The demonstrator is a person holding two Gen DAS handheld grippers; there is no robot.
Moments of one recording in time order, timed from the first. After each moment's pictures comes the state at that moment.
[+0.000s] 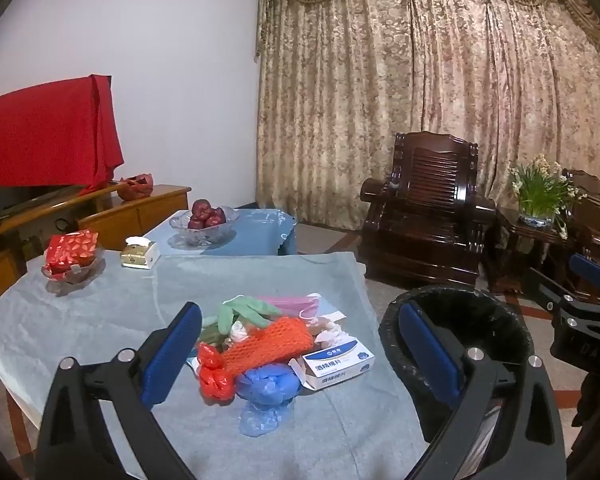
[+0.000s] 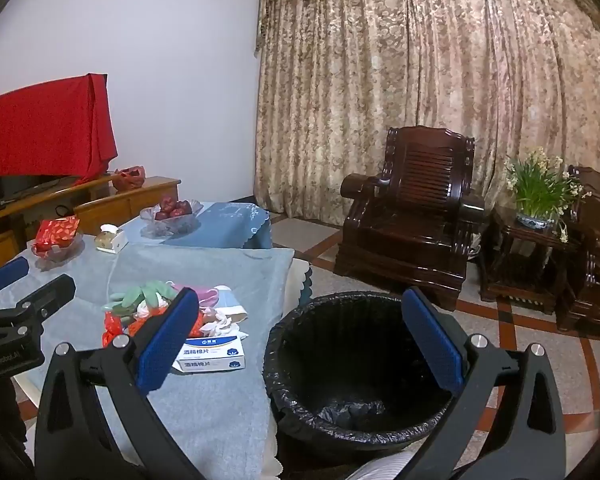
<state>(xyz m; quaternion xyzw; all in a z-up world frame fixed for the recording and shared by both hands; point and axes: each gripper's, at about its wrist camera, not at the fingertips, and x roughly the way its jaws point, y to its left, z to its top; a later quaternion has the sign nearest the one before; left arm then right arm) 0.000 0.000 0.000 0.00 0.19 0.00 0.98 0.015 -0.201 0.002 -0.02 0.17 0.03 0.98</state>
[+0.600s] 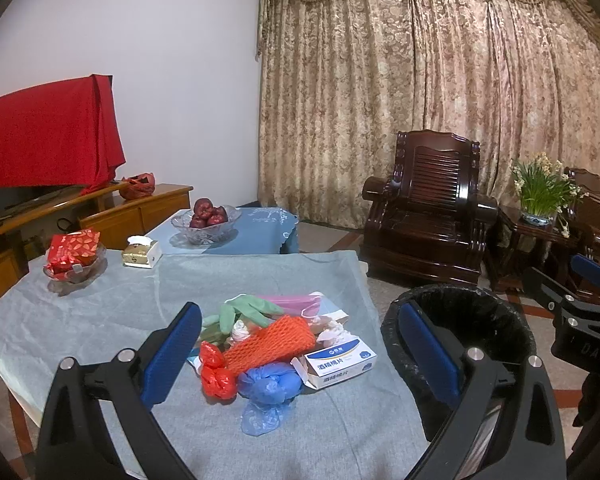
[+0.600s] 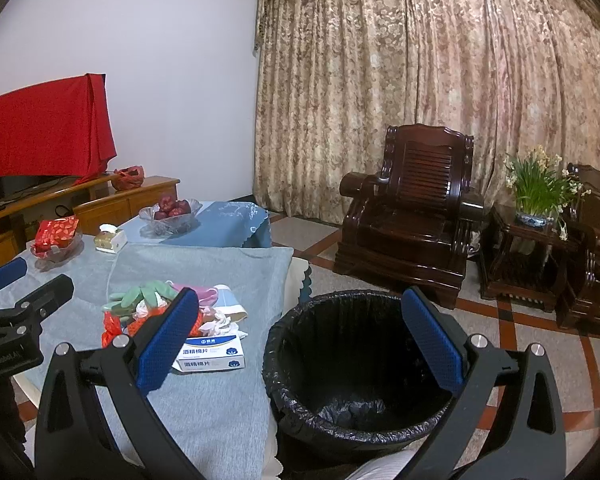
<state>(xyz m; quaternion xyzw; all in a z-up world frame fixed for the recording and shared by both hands) 0.000 0.000 0.000 0.00 0.19 0.00 0.98 0.015 -0.204 -0.002 -0.02 0.18 0.03 0.98</state>
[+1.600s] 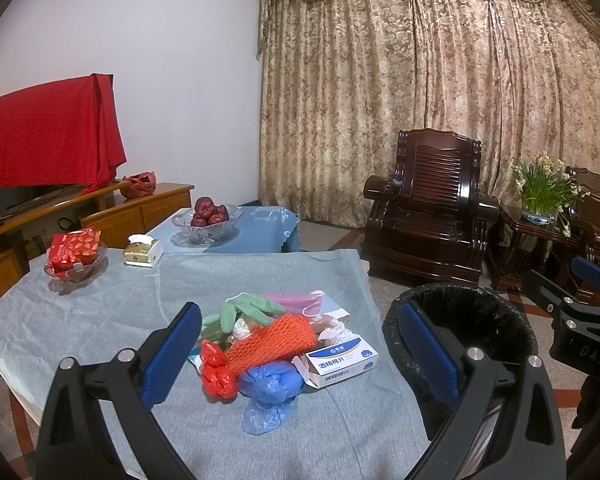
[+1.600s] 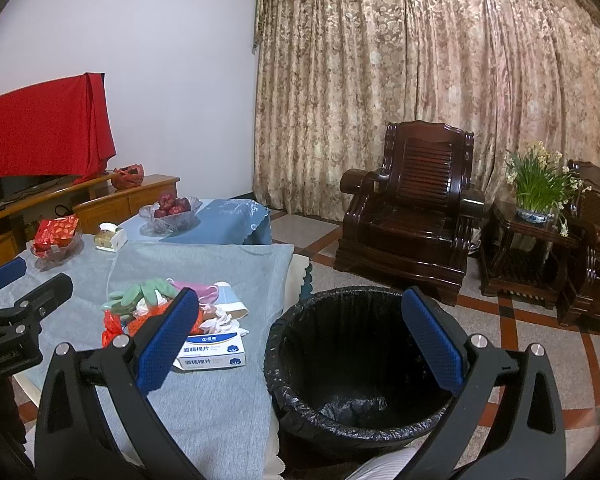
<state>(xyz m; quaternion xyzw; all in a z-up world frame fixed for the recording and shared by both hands) 0.000 0.000 0.000 0.00 0.19 0.00 0.98 0.016 -0.204 -0.005 -0.02 0.18 0.03 0.98</state>
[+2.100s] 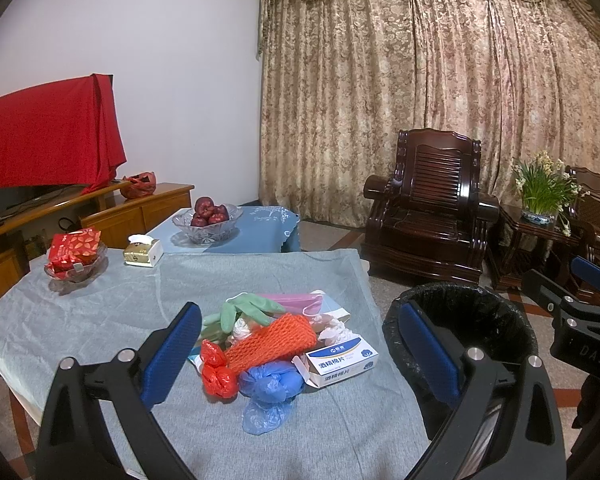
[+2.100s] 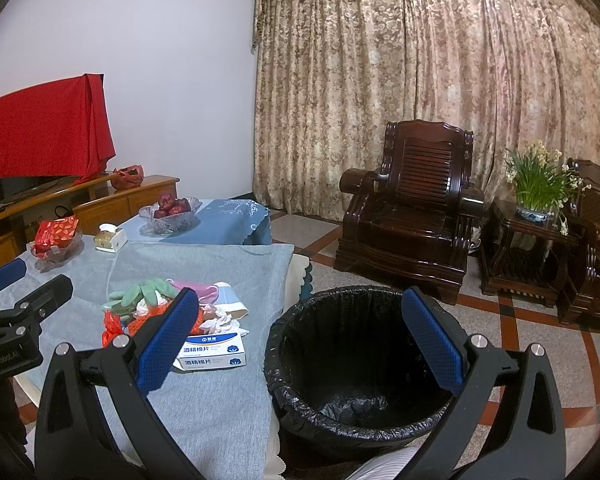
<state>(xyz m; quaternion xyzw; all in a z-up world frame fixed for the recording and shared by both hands) 0.000 0.000 0.000 0.00 0.19 0.00 0.98 0.016 -0.205 -0.005 -0.02 0.18 0.03 0.98</state>
